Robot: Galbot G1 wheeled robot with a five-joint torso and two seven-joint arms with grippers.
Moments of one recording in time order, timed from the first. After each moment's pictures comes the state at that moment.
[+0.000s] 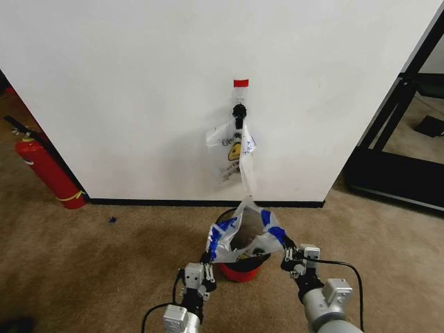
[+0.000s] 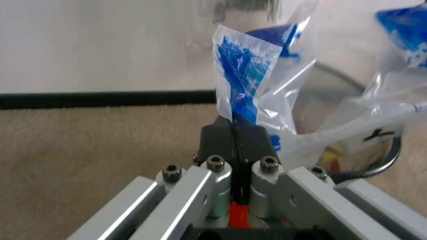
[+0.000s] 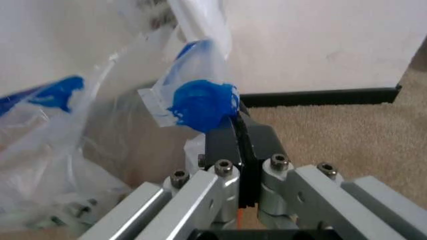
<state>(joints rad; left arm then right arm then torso) 1.62 -1.10 0.02 -2.16 -0.25 0.10 -0.48 -1.63 1.04 0.25 2.26 0.52 -0.27 0.43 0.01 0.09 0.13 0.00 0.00</state>
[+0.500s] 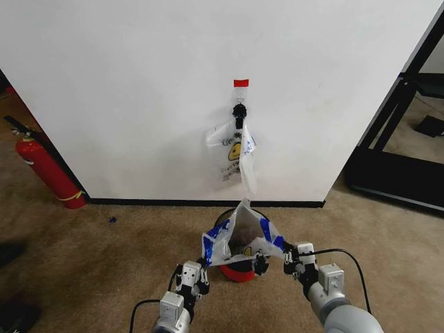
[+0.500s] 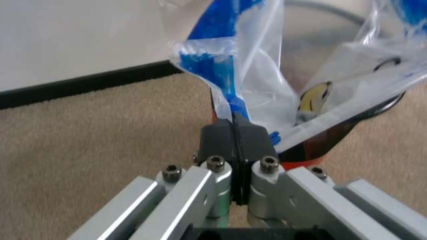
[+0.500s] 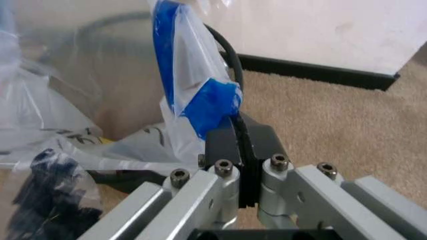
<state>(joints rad) 1.46 -0.93 0.12 -2.16 -0.38 0.26 -0.50 -1.56 0.91 0.22 2.23 0.57 -0.43 0.45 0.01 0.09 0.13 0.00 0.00</state>
